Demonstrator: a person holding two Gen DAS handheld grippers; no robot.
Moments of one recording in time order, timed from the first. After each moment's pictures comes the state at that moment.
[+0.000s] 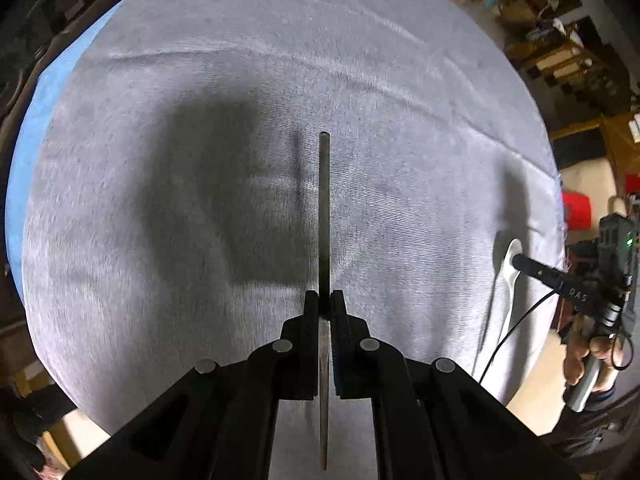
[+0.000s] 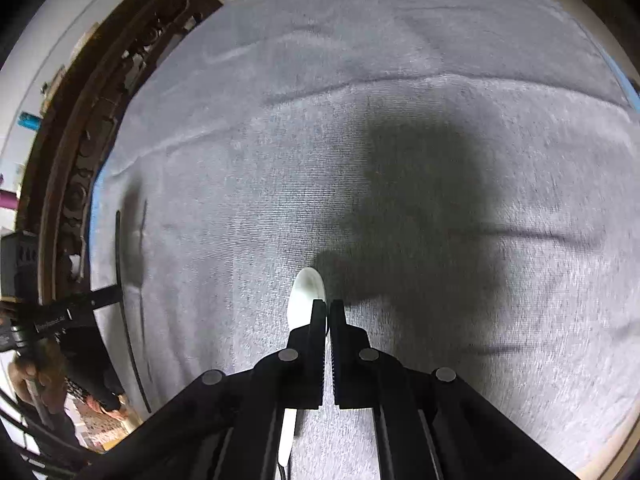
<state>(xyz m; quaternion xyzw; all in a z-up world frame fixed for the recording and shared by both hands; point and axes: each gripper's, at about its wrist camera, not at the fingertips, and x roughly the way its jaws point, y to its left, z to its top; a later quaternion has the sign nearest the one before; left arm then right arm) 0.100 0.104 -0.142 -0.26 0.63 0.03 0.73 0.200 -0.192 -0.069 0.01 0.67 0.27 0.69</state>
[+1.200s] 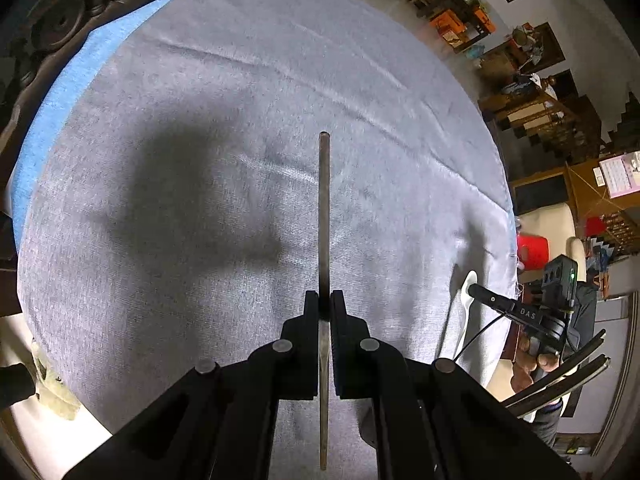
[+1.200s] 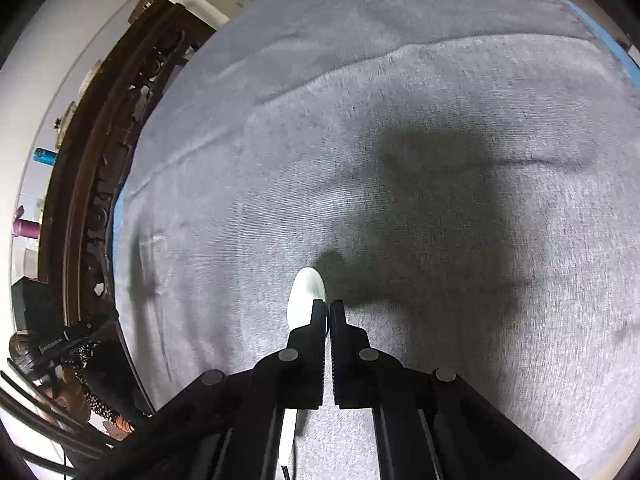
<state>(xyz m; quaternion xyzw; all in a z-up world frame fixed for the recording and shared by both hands) 0.041 0.122 -0.124 -0.34 0.56 0.01 0.76 0.183 -0.230 -0.077 0.08 0.66 0.27 0.70</state>
